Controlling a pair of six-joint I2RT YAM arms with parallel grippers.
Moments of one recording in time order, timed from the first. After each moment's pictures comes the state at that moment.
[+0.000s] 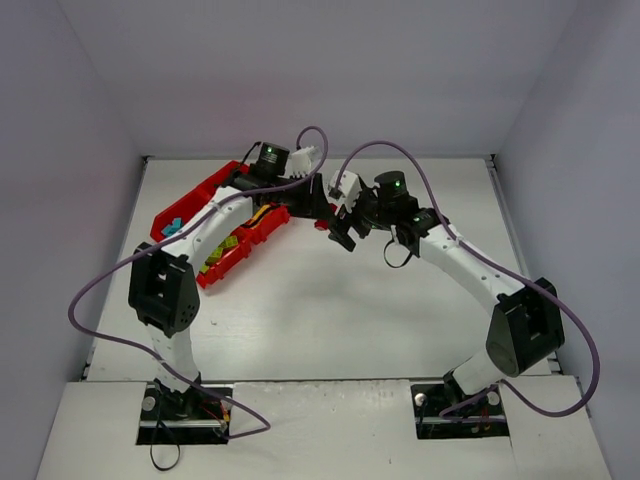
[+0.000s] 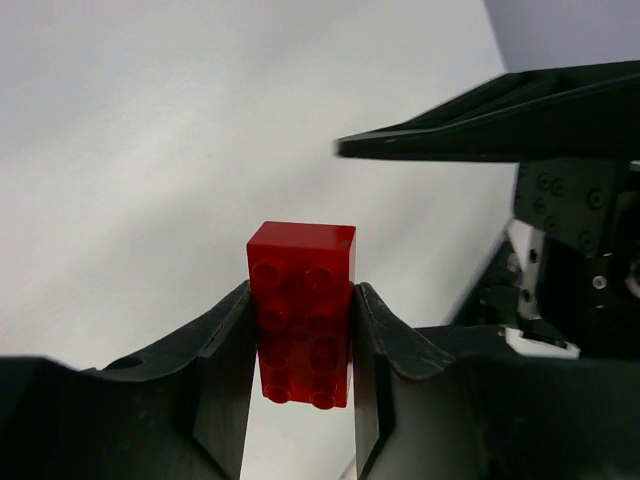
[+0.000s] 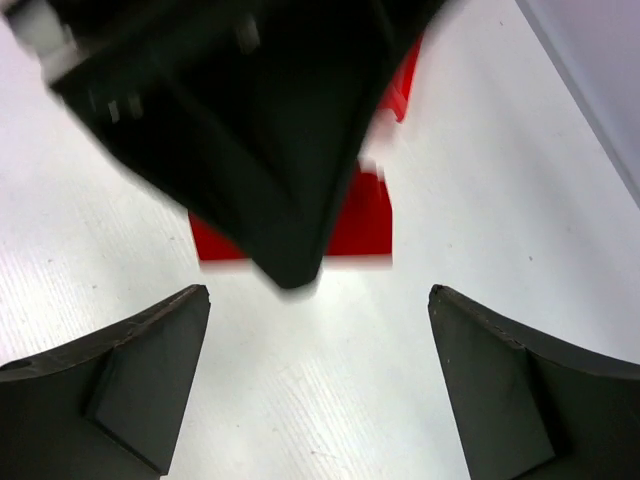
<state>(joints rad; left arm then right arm) -0.47 1.86 1.66 -0.52 0.68 -0.39 0.50 1.52 1.17 -0.20 -0.45 -0.47</state>
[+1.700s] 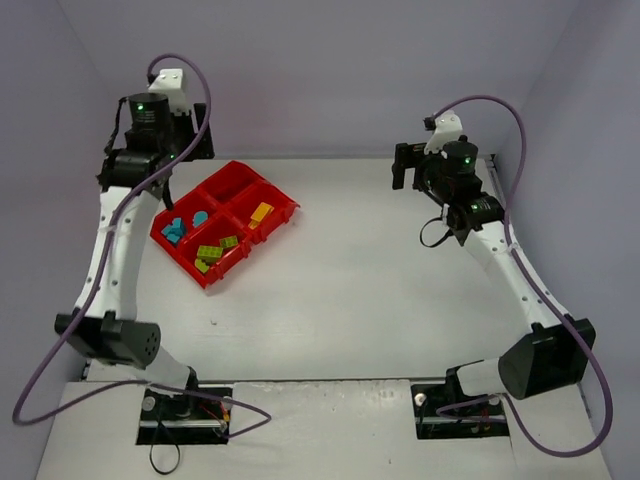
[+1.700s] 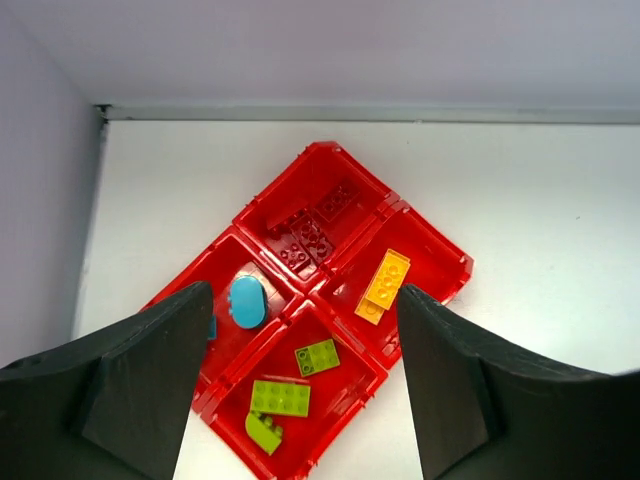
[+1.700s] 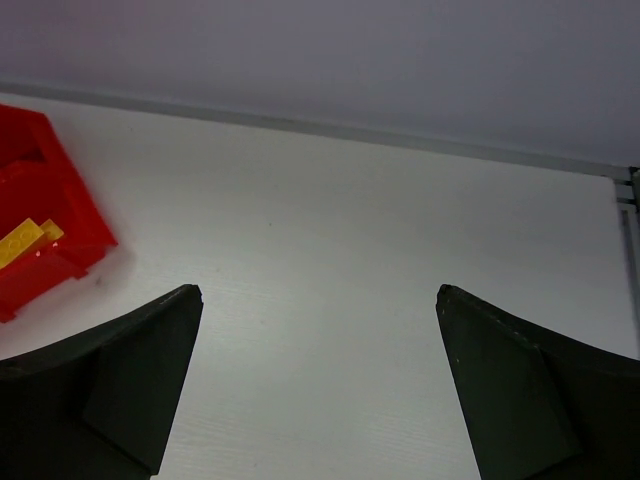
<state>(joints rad) -0.12 1.60 1.94 -0.76 -0.09 -0.08 0.24 1.39 1.28 -0.20 0.02 0.02</state>
